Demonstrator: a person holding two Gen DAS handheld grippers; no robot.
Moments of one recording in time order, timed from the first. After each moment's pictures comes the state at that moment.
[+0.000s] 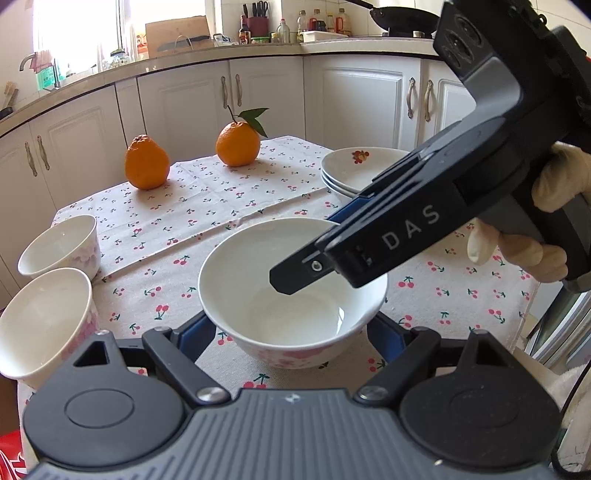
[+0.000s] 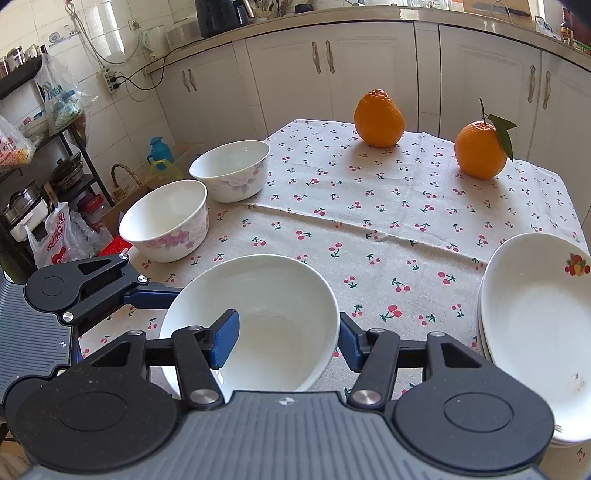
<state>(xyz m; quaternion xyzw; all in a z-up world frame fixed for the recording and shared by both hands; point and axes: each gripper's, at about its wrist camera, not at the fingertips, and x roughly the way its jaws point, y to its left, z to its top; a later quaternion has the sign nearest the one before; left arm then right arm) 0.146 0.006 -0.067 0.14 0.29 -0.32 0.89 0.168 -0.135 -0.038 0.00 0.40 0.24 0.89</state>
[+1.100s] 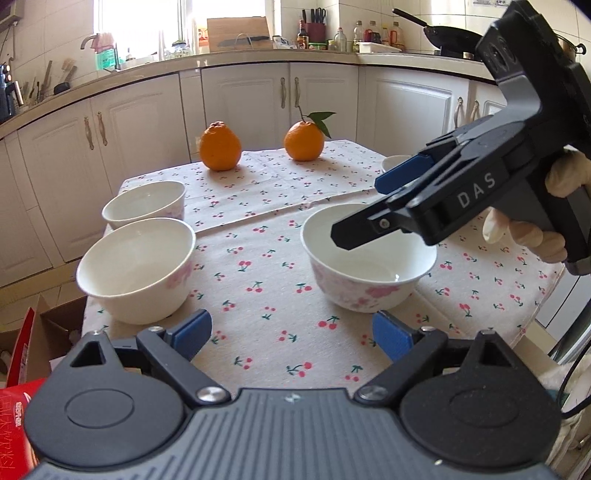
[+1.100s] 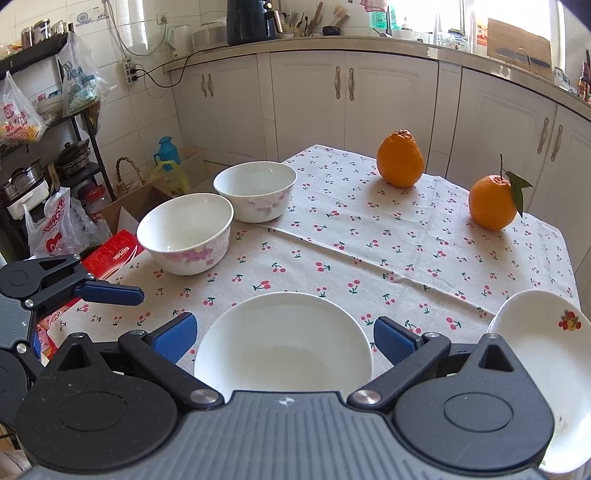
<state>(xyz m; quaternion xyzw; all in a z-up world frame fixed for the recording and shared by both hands) 0.121 0.076 -0.056 0.10 0.30 -0.24 0.92 0.159 -0.098 -0.020 -0.07 0.35 0.25 0.90</state>
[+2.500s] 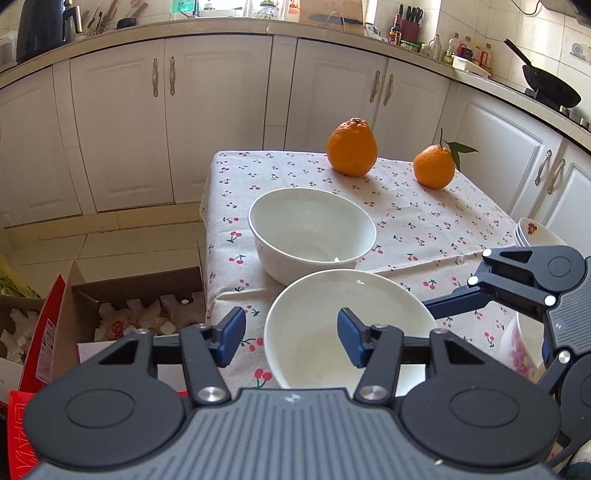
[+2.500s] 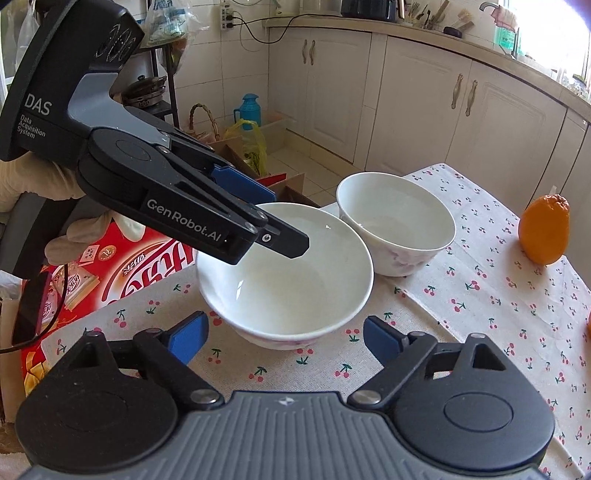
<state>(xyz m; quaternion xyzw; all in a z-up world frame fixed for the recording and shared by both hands) 0.277 0.182 -0.045 0.02 0.36 -0.19 0.91 0.226 0.033 -0.050 -0.17 0.36 0.36 0.84</state>
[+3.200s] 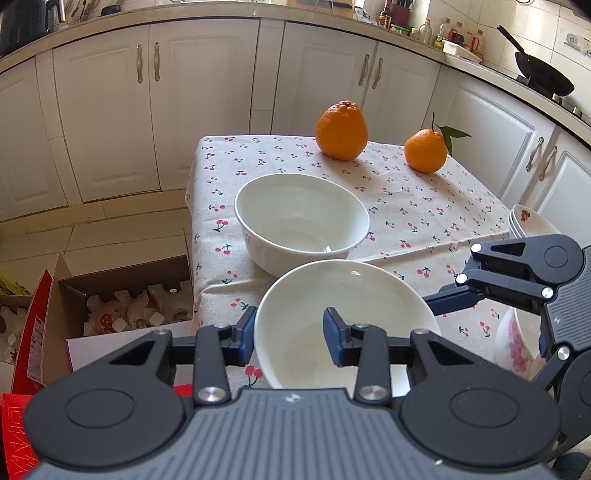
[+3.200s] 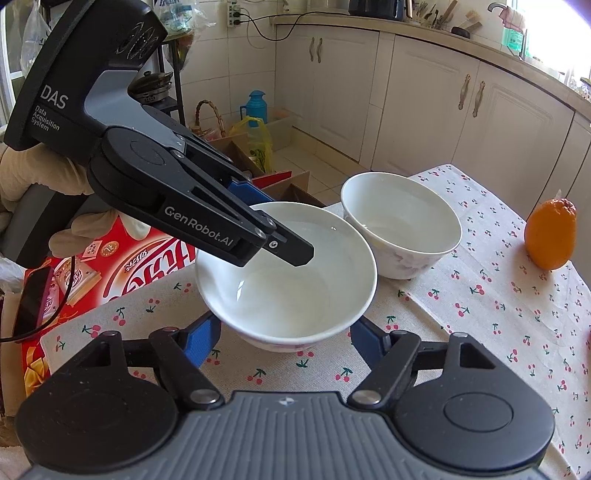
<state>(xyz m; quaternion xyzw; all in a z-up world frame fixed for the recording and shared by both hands) 0.287 0.178 -0.049 0.02 0.39 -0.21 0.90 0.228 0.034 -0.050 -0.17 0.36 0.37 0.84</state>
